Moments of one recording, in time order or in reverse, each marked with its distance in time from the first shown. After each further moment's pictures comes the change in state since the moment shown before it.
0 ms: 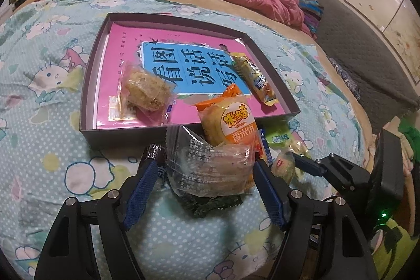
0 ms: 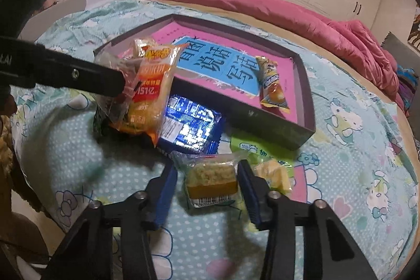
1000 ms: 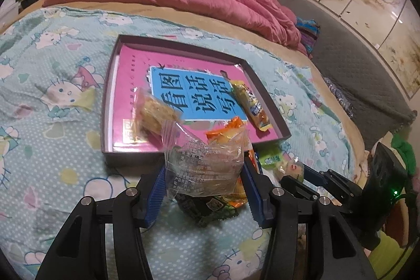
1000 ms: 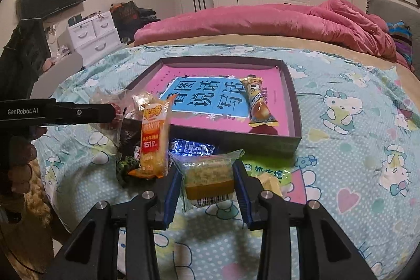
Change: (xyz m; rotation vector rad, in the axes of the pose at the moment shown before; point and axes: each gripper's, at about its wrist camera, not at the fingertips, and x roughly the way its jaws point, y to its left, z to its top) left arm -0.033 0.012 0.013 -0.034 -0.100 -0.029; right arm -0.033 -0.035 0.006 0.261 -0.144 0.130
